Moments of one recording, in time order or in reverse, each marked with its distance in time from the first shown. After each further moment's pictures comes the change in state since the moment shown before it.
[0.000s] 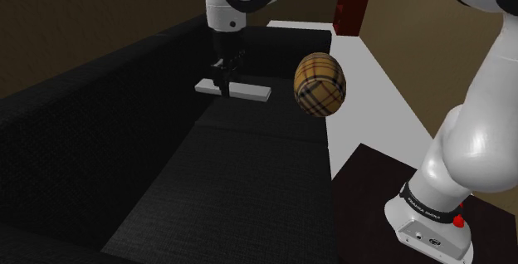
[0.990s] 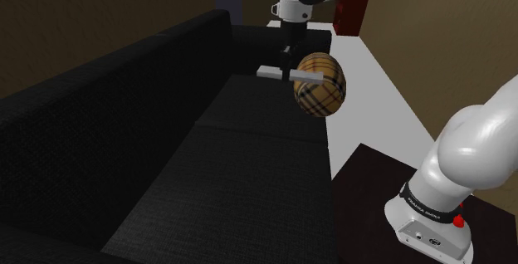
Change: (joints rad) arm -0.152 -0.343 -0.195 -0.378 0.063 0.036 -0.367
